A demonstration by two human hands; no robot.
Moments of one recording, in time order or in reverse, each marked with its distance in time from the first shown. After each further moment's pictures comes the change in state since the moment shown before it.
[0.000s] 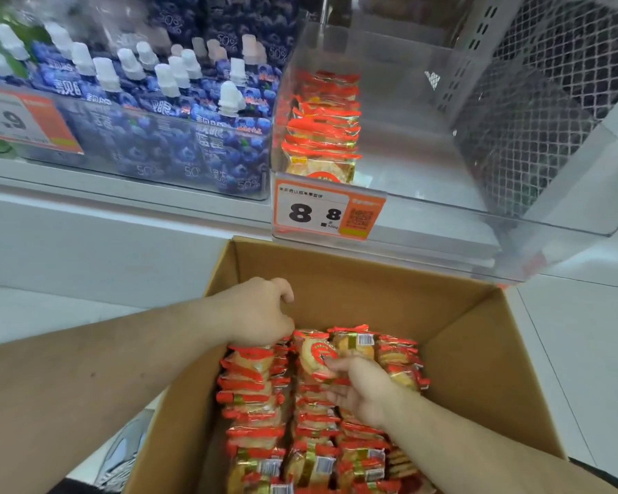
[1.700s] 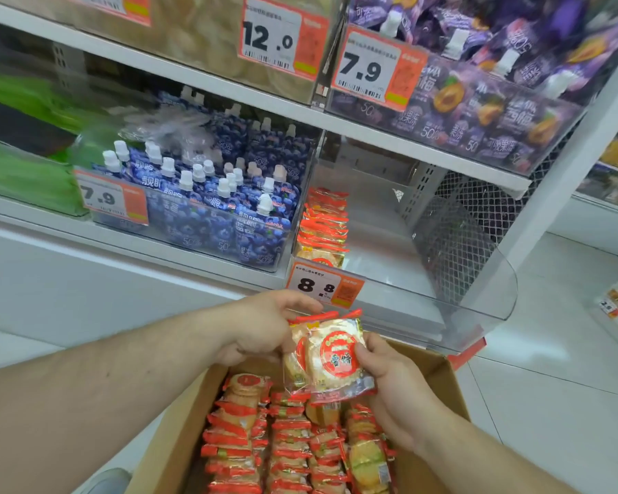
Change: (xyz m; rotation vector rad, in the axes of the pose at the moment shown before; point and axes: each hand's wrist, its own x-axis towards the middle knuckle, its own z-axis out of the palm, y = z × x) left_hand -0.076 0.022 -0.045 -0.851 0.010 0.228; right_hand -0.190 -0.075 0.032 -0.086 -0.211 -0.581
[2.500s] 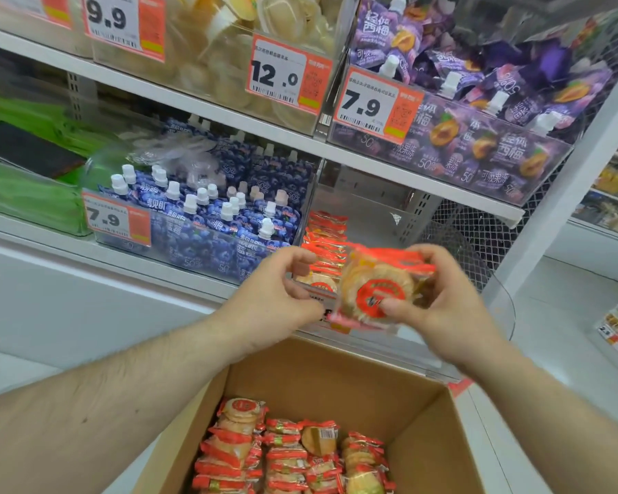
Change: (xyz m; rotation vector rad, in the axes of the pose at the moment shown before) left_hand -0.010 0.035 -0.007 0.022 0.351 0.512; right_hand 0.005 -0.107 -0.015 -0.744 0.161 -0.722
